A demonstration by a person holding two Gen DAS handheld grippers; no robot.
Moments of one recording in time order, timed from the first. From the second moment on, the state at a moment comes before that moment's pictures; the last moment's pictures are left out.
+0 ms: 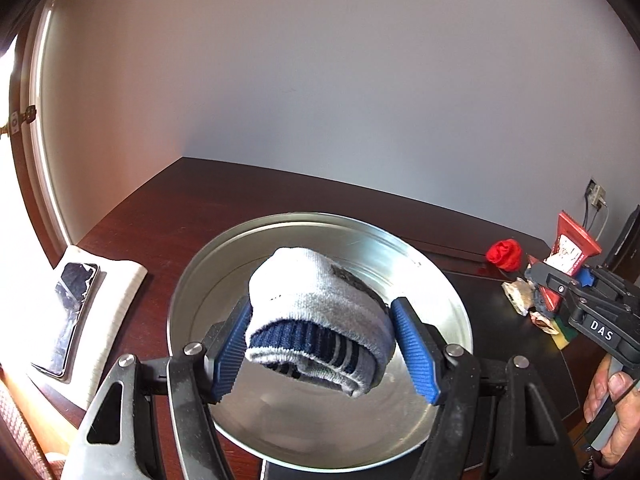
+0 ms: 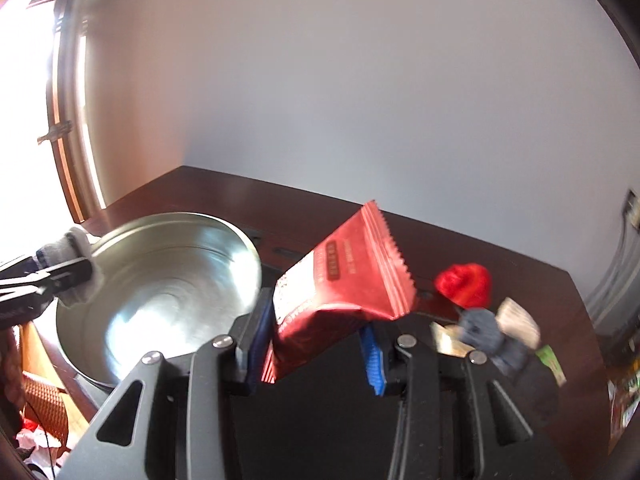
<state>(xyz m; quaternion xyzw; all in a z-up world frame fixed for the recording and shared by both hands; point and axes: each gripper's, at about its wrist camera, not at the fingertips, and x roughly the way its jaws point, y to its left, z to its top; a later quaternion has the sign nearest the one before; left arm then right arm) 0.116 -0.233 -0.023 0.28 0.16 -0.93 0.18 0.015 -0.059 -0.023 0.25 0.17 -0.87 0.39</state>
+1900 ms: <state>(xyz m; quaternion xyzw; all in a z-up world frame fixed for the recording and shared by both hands) 0.111 -0.271 -0.050 0.31 0.18 -0.91 0.21 0.054 -0.159 -0.063 0.28 0.23 -0.80 0.49</state>
